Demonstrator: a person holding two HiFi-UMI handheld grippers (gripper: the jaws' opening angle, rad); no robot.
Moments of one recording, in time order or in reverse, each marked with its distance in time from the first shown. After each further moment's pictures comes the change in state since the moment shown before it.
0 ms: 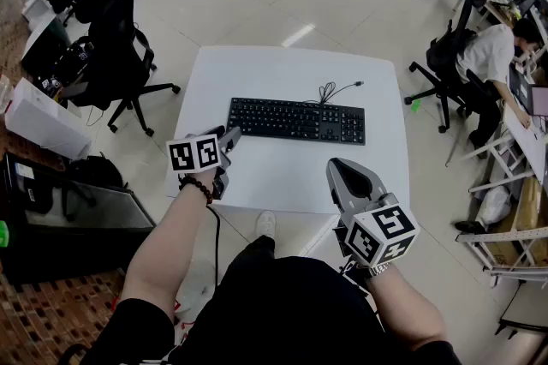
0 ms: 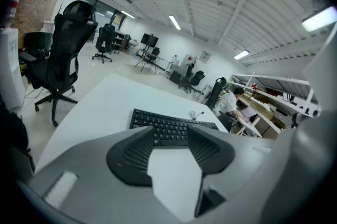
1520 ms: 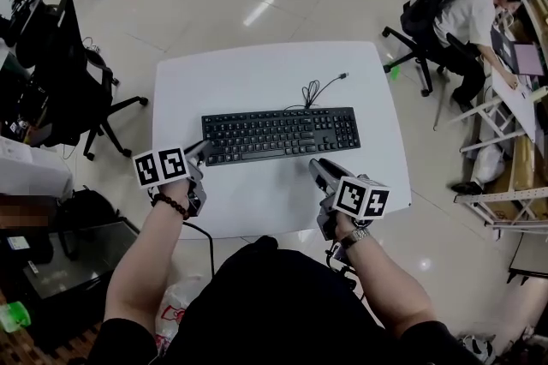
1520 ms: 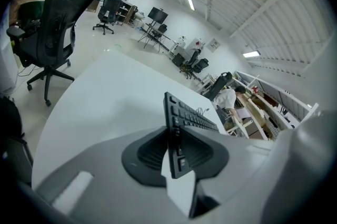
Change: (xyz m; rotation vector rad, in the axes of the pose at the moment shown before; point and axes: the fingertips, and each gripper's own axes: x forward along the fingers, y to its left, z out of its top) left arm 0.051 0.058 0.040 -0.156 0.202 -0.060; right arm 0.127 -0.108 -0.117 0.590 0.194 -0.187
